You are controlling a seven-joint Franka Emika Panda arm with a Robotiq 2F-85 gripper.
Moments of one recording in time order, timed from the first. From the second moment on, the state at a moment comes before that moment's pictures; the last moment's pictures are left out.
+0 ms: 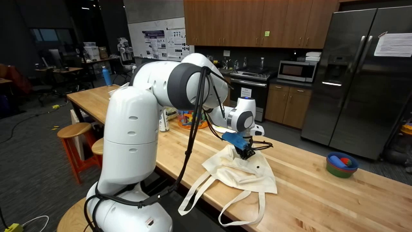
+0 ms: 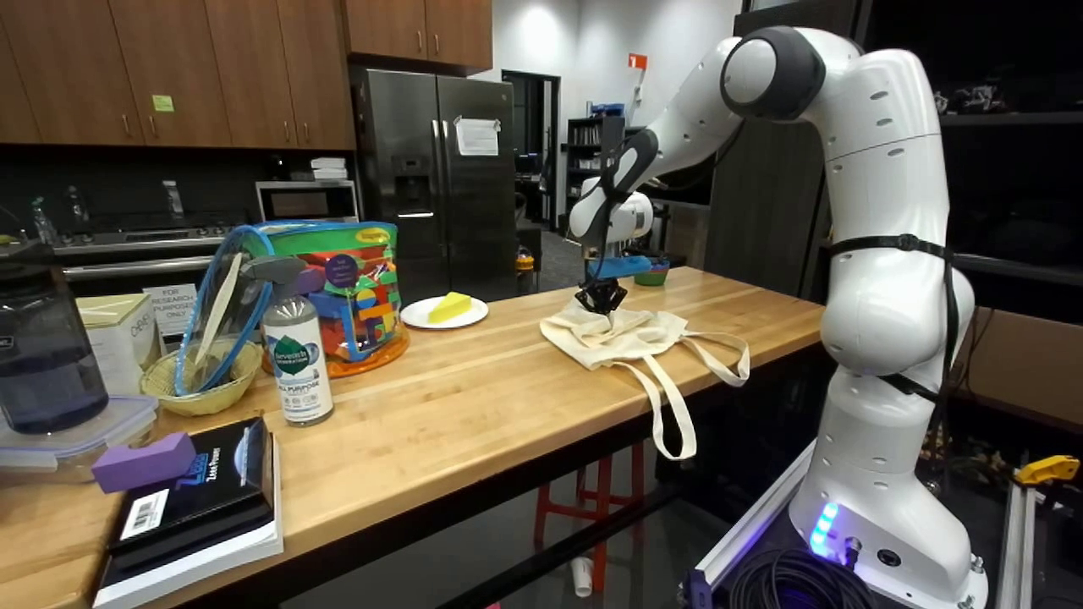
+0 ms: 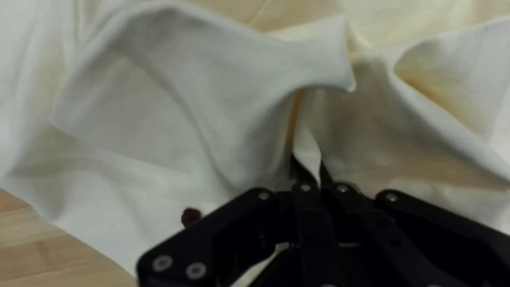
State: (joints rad) arm -0.09 0.31 -0.11 -2.05 -0.01 2.35 0.26
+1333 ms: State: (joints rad) arm -0.19 0.41 -0.20 -1.92 0.12 2.29 0.28
